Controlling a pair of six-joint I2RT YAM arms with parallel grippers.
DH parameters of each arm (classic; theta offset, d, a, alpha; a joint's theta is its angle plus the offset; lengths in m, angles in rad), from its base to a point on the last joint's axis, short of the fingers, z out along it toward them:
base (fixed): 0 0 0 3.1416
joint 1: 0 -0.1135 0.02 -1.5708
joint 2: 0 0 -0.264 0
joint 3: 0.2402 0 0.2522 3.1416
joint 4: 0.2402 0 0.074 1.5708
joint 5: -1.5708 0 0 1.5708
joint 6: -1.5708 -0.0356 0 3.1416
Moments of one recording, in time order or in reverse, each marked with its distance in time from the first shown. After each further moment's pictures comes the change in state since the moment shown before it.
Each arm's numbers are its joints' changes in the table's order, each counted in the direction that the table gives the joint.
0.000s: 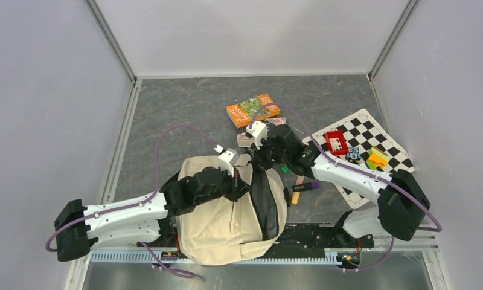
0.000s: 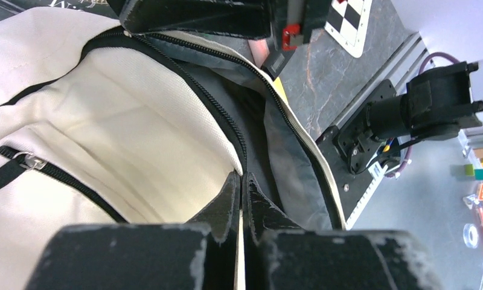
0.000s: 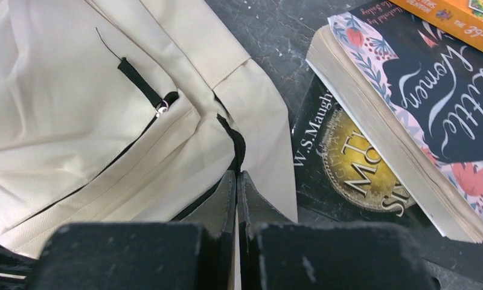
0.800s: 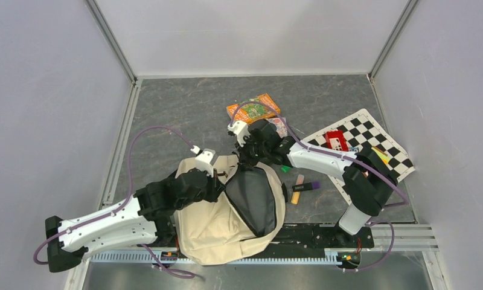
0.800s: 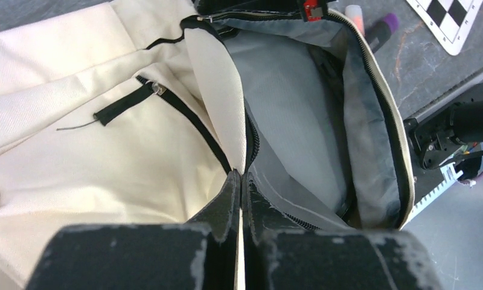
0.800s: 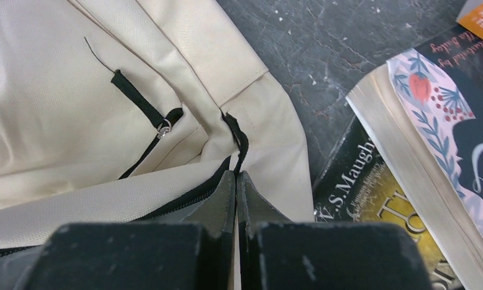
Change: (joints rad) left arm -0.006 0.235 0.106 0.537 0.184 -0.005; right arm -0.013 -0.297 0.209 0.033 0.067 0.026
